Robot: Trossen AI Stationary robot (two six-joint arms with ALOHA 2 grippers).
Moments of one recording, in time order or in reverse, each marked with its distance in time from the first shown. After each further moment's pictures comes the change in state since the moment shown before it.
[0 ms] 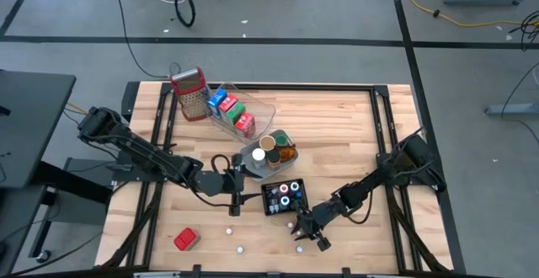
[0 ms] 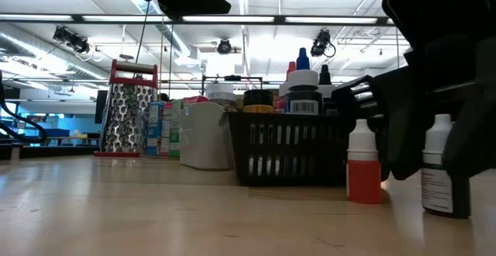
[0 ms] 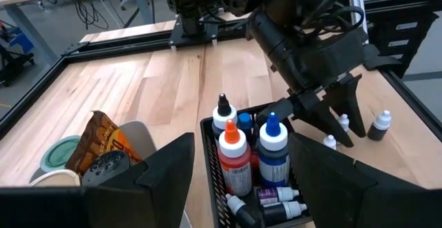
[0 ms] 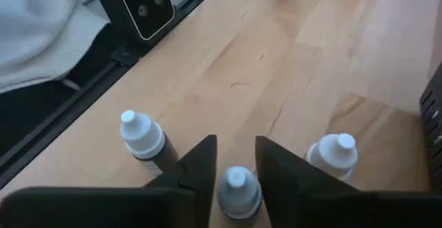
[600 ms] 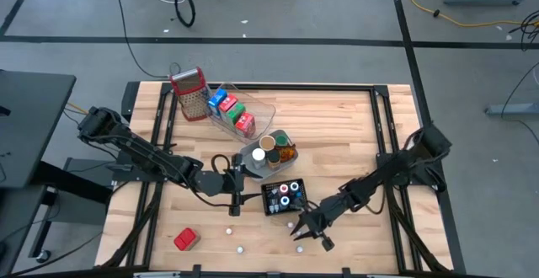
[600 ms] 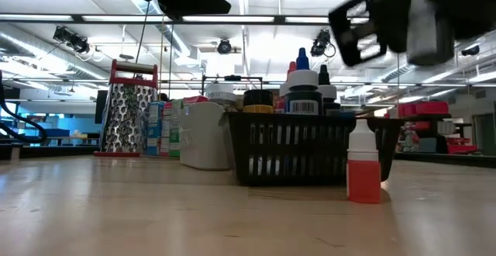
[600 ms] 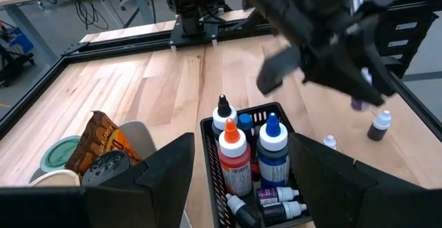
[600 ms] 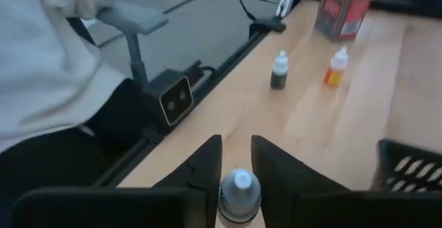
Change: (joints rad) left arm 0.000 0.000 0.000 0.000 0.000 0.000; right arm 0.002 -0.180 0.000 -0.009 -0.007 -0.043
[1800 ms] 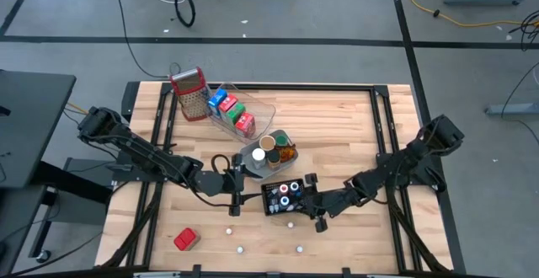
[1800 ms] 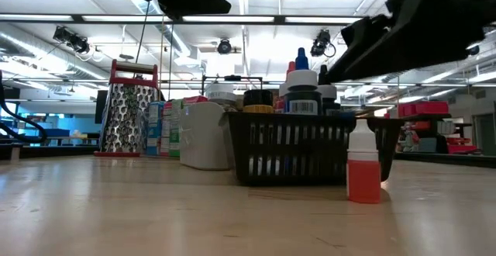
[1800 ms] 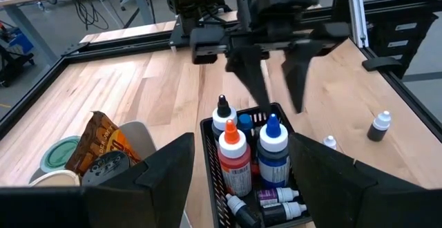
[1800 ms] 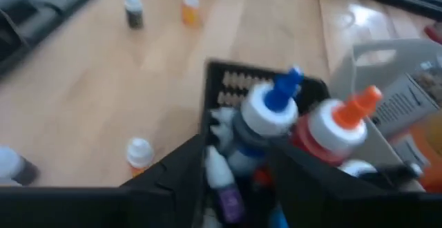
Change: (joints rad) left arm 0.000 0.000 0.000 0.002 0.000 0.000; right arm -0.016 -0.150 -0.030 -0.320 0.436 -0.005
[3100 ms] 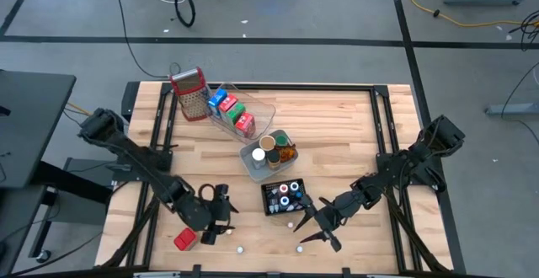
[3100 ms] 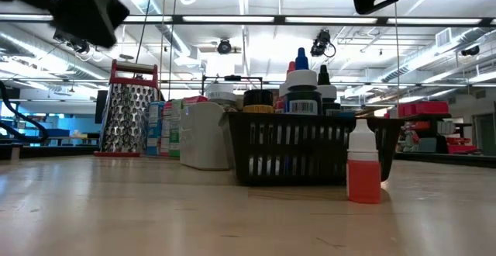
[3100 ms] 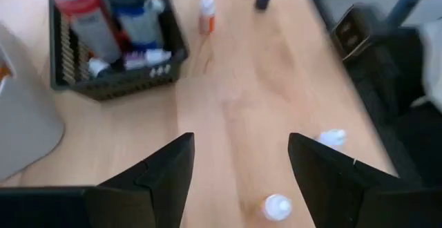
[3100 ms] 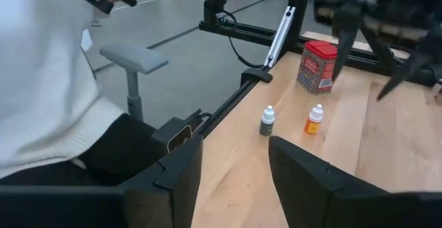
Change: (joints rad) left arm -0.260 0.037 0.000 -0.316 0.111 -0.364; right arm 0.060 0.000 0.000 0.329 -0.351 -0.035
